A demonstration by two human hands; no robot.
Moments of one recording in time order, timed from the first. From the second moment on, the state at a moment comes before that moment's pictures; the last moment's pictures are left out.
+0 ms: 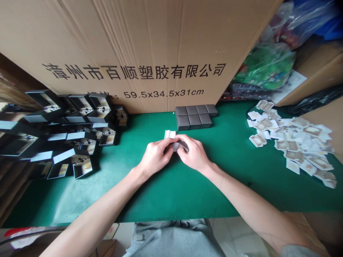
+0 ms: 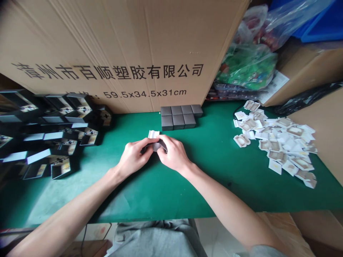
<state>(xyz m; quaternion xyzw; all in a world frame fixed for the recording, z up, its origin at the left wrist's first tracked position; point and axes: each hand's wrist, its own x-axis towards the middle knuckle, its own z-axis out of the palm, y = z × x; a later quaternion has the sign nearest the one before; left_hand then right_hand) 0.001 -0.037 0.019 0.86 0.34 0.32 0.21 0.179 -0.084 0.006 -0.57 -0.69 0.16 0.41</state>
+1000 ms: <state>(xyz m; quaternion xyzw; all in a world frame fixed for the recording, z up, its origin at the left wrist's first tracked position) 0.001 -0.035 0.018 0.87 0.30 0.31 0.23 0.179 -0.080 0.001 -0.55 -0.71 0.16 0.41</state>
